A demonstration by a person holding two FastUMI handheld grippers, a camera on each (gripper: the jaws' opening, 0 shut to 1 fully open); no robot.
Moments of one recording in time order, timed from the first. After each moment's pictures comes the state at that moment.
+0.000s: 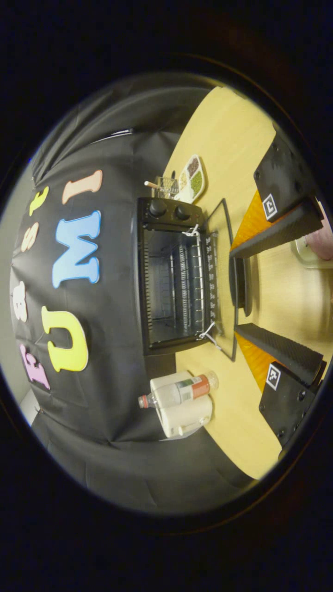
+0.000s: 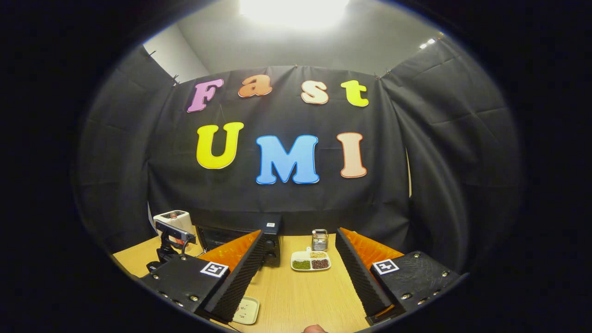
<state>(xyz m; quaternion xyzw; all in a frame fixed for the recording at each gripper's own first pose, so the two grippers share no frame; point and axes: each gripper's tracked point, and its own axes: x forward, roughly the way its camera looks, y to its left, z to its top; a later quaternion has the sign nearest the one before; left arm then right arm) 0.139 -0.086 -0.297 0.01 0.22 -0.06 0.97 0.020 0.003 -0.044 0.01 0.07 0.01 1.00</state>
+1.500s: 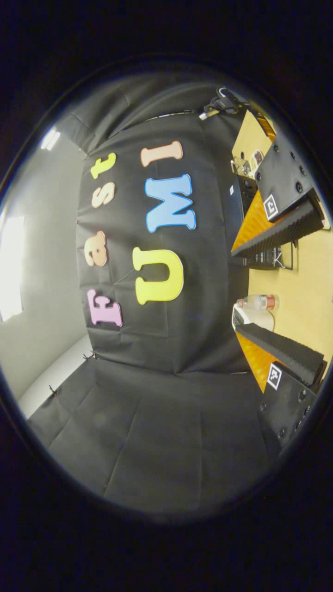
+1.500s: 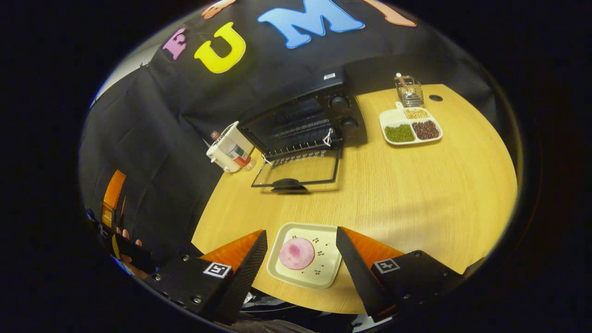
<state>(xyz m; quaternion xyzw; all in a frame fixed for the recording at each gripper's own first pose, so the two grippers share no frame) 0.042 0.080 -0.039 0.00 0.03 0.07 1.00 0.018 0.125 -0.269 0.20 0.52 0.23 0.80</state>
